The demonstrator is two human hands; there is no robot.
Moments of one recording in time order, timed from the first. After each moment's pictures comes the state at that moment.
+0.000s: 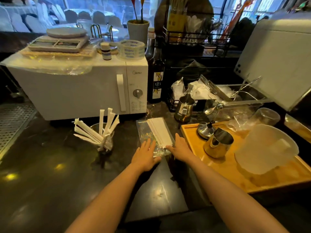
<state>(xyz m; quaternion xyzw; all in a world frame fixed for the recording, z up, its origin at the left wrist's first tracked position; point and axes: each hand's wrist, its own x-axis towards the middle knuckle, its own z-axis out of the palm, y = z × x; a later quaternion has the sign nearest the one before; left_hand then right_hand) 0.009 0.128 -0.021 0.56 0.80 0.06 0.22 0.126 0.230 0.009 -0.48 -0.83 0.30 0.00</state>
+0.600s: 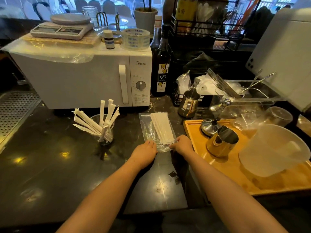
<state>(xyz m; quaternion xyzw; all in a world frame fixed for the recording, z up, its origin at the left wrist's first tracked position) 0.019 0.128 -0.020 0.64 0.76 -0.07 0.06 0.123 0.241 -0.003 -0.55 -0.73 0.39 0.03</state>
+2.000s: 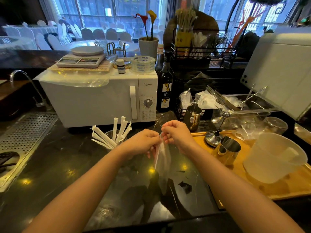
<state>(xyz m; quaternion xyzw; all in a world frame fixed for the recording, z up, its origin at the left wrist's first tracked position) 0.002 0.072 0.140 0.50 0.67 0.37 0.40 0.101 0.175 0.127 -0.31 -0.65 0.65 0.25</state>
